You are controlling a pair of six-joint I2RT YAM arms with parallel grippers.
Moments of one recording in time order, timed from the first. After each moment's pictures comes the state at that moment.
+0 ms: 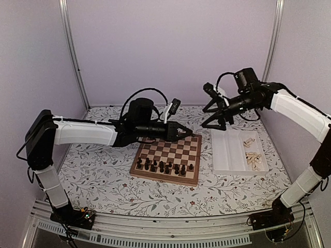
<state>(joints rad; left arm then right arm) -0.87 1.82 1.23 0.28 0.53 -0.53 0.52 1.58 1.45 -0.75 -0.70 -0.58</state>
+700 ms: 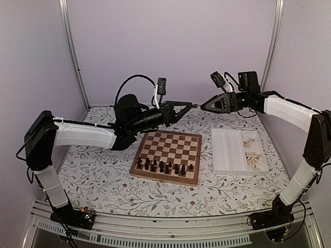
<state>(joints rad) -0.87 1.77 1.14 0.90 0.40 -0.61 0.35 1.66 1.37 -0.19 -1.44 0.18</state>
